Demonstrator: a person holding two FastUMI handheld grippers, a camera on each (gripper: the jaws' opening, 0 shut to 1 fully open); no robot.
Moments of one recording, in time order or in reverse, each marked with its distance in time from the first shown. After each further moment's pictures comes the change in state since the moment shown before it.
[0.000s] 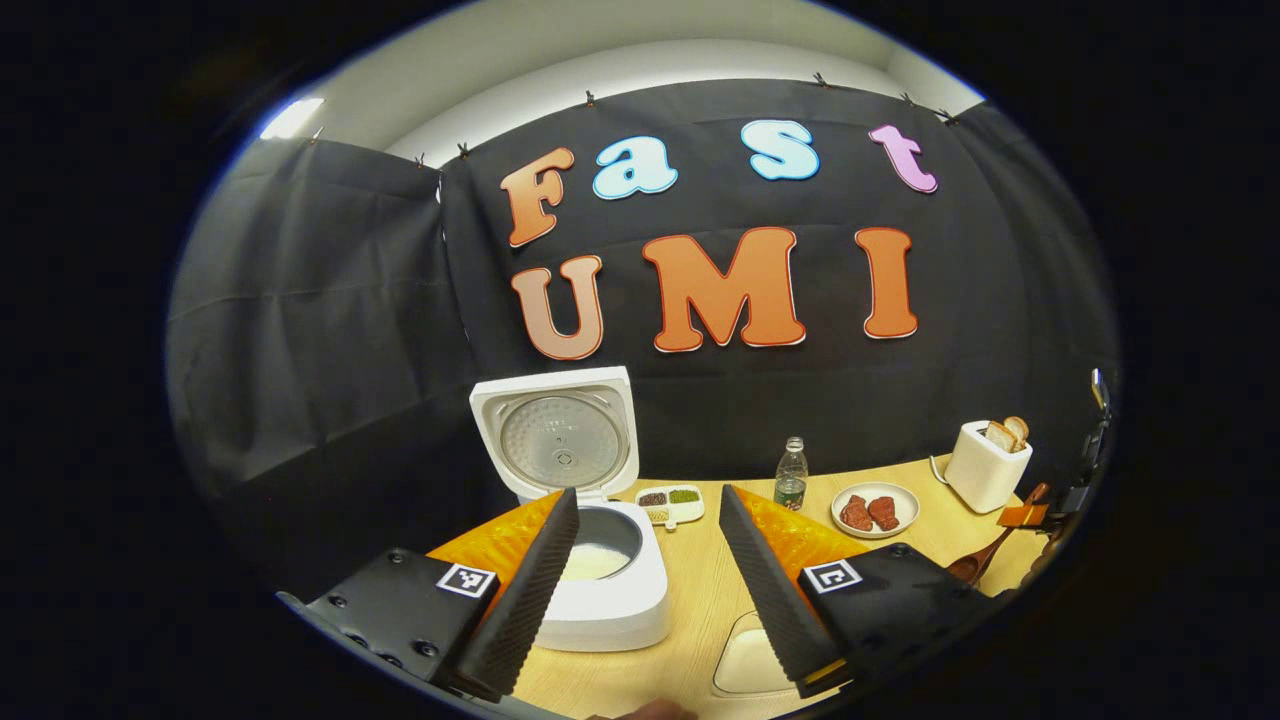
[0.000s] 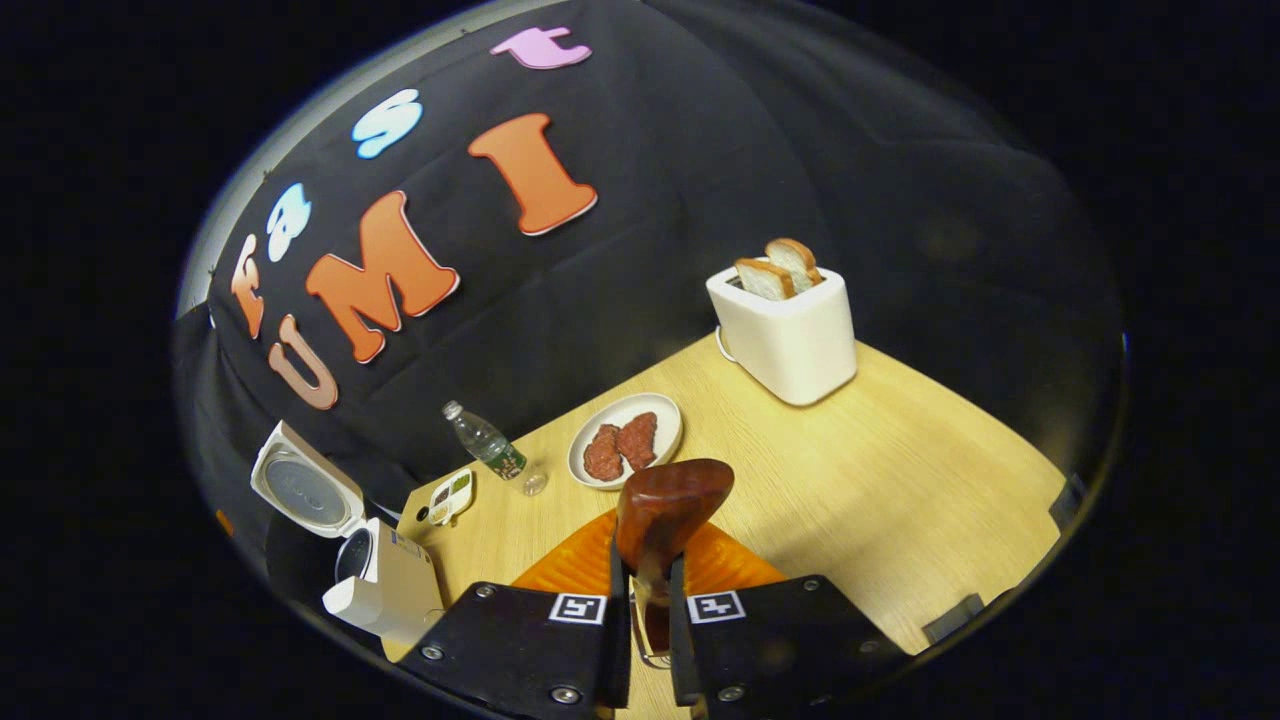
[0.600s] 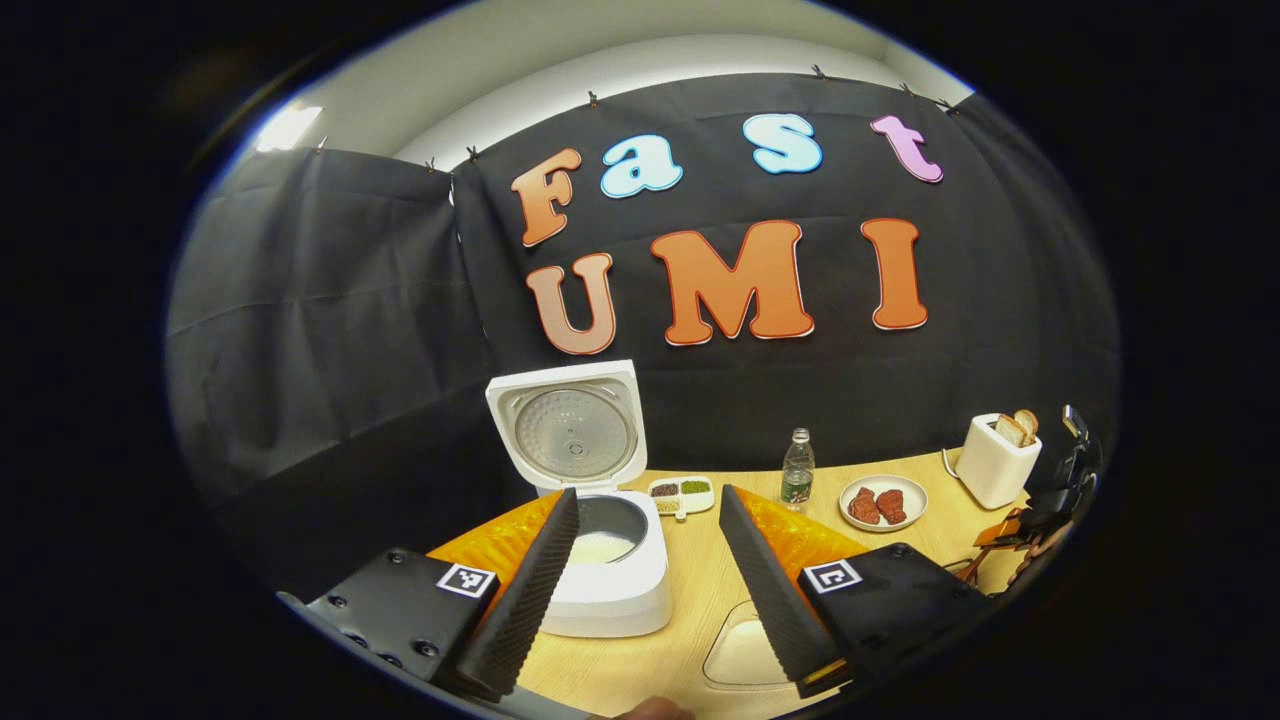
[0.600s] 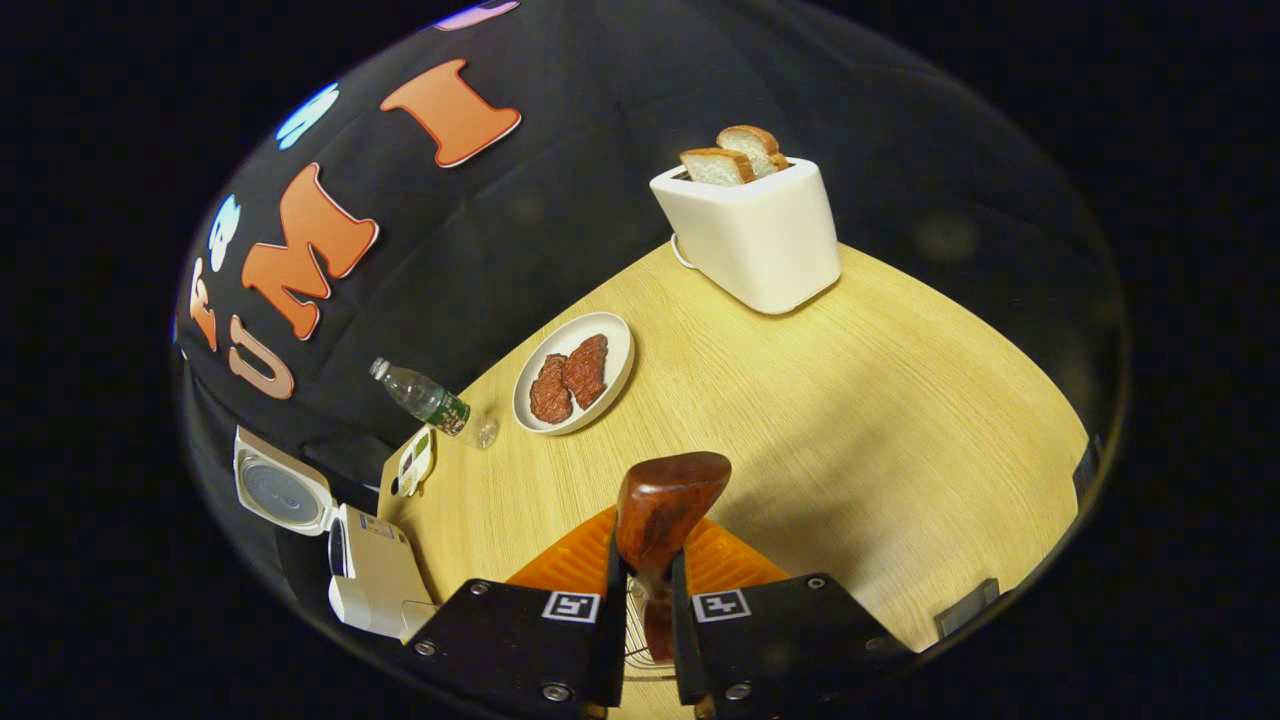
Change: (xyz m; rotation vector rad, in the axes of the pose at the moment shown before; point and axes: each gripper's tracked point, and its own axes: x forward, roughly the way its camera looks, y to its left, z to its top) left arm -0.024 -0.022 -0.002 0.031 0.022 0.067; right arm 0.049 -0.052 -0.065 0.139 0.287 -0.086
